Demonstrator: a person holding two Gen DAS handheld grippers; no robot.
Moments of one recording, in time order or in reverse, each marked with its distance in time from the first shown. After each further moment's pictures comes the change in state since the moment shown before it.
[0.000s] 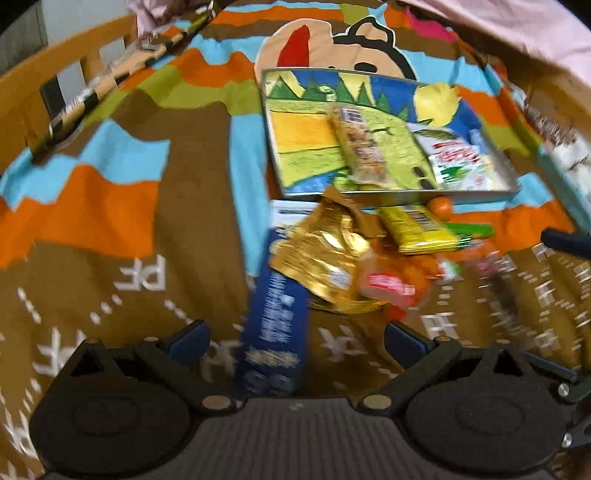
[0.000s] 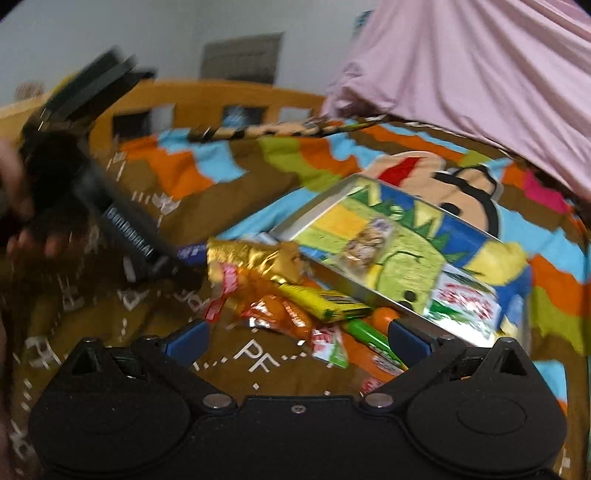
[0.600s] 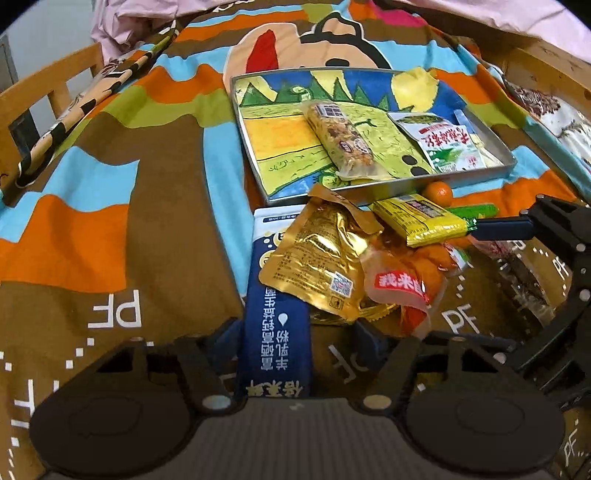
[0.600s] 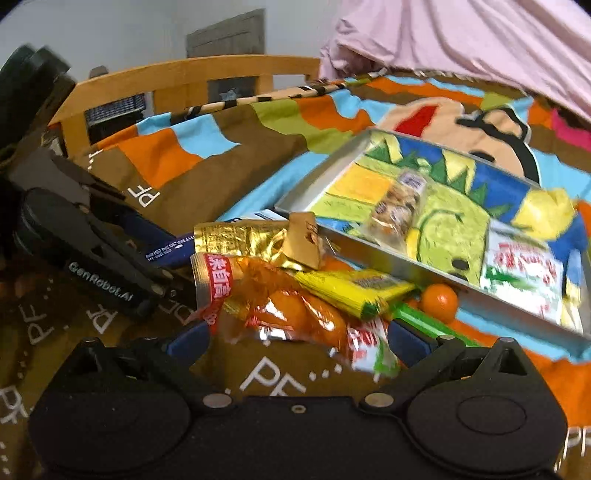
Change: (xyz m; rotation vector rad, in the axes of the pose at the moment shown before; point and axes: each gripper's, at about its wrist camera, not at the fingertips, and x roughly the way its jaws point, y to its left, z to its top) left arm 0.022 -0.007 0.000 0.109 -0.044 -0.027; right arm 0.066 -0.011 -0.002 0.152 0.034 0.066
